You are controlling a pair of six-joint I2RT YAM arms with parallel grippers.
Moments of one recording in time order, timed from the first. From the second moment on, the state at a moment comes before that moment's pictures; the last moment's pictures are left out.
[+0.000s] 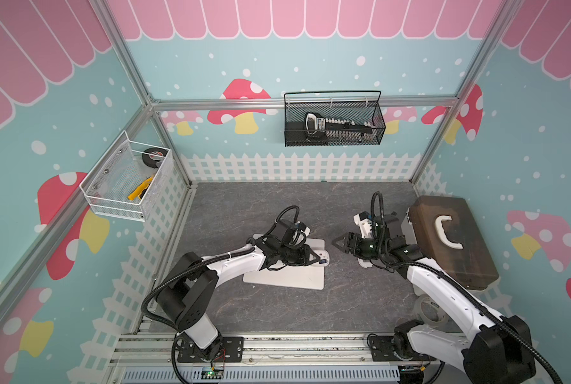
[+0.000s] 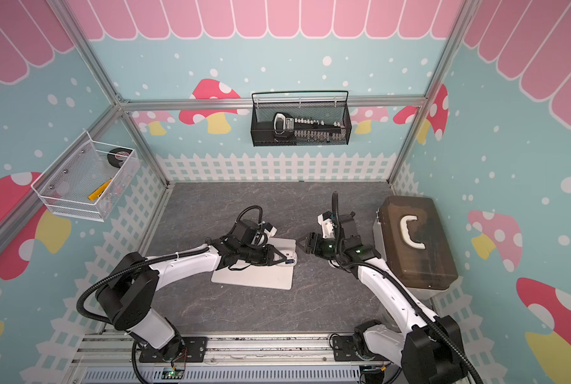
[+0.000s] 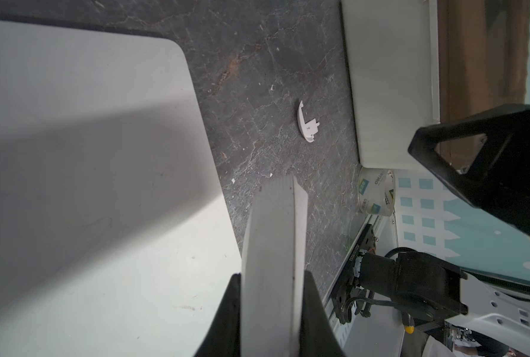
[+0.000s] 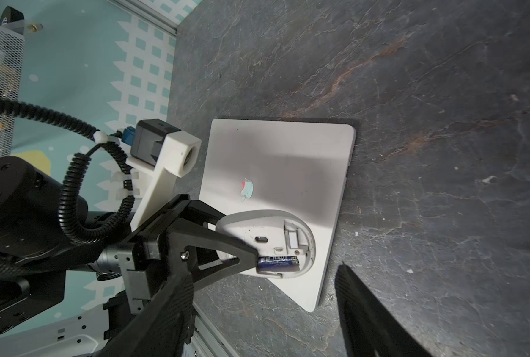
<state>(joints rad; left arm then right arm) -0.68 1.66 0.96 -0.10 0.55 -0.67 0.33 1.17 0.79 -0.34 -0.54 0.64</state>
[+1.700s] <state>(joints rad) -0.68 1.75 0.99 -0.20 0.51 -0.68 0.40 1.58 0.68 0.10 -0.74 0.79</state>
